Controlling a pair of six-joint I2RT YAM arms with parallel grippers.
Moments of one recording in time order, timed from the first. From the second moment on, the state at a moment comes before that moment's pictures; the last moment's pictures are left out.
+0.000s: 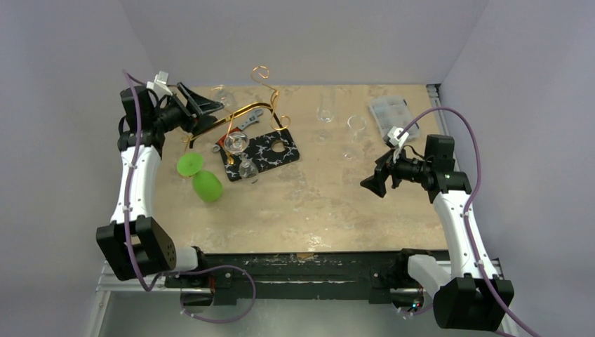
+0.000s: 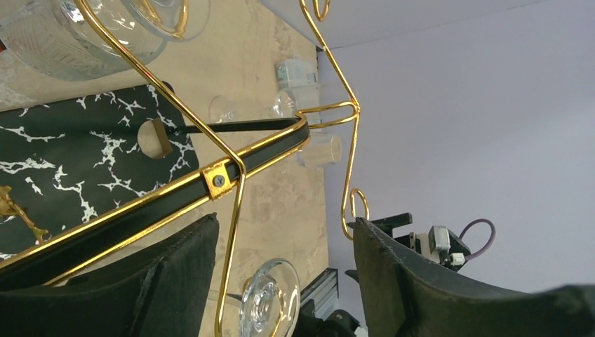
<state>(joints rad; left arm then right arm) 0.23 1.37 1.25 -0.30 0.89 -0.85 -0.07 0.99 0.88 -0.66 -0.91 -0.53</state>
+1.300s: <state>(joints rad) 0.11 0.68 0.95 -0.32 0.74 -0.46 -0.07 0.99 0.90 -0.77 -0.91 -0.63</state>
